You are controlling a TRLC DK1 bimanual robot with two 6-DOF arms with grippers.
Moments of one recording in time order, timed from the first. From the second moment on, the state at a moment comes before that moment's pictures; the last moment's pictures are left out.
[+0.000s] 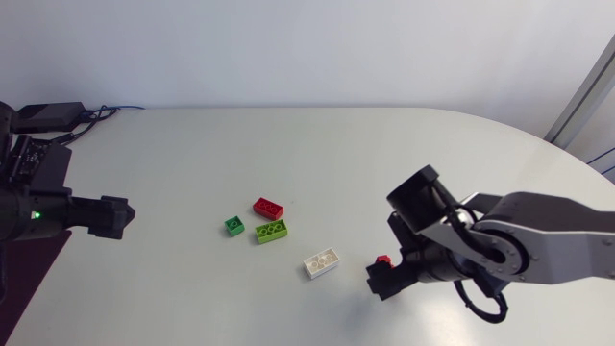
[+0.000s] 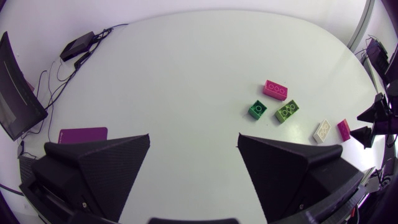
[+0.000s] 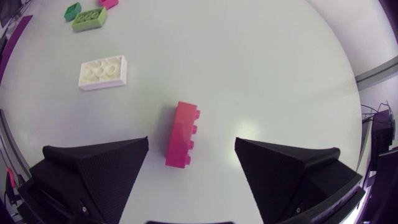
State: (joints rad) left arm -0.04 0.88 0.77 -0.74 -0.07 0.08; right arm 0.62 1.33 0.67 -0.48 0.20 0.17
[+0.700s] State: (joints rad) left arm -0.05 0.88 0.72 -0.73 -0.07 0.08; right arm 0.66 1.54 0.67 -0.37 0.26 0.22
